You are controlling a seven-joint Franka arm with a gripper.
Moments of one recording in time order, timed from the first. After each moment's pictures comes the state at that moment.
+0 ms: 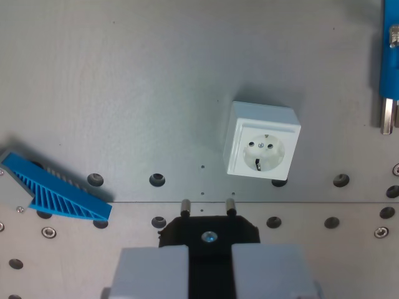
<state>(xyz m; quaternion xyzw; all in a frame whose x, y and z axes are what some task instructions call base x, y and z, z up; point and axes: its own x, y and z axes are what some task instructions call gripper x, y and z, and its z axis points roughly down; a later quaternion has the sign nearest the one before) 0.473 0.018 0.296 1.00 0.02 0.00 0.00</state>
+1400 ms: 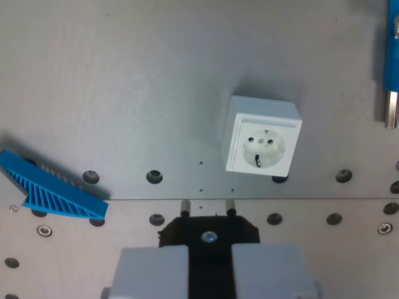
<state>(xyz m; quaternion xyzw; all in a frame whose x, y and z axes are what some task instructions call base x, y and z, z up) 0.468 0.014 0.283 1.00 0.02 -0.01 0.00</state>
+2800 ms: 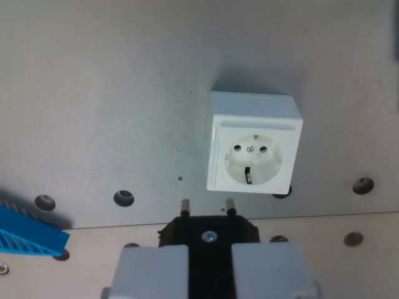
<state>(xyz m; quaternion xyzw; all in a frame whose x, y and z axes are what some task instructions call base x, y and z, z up) 0.436 -0.012 0.200 1.00 -0.02 -0.01 0.00</state>
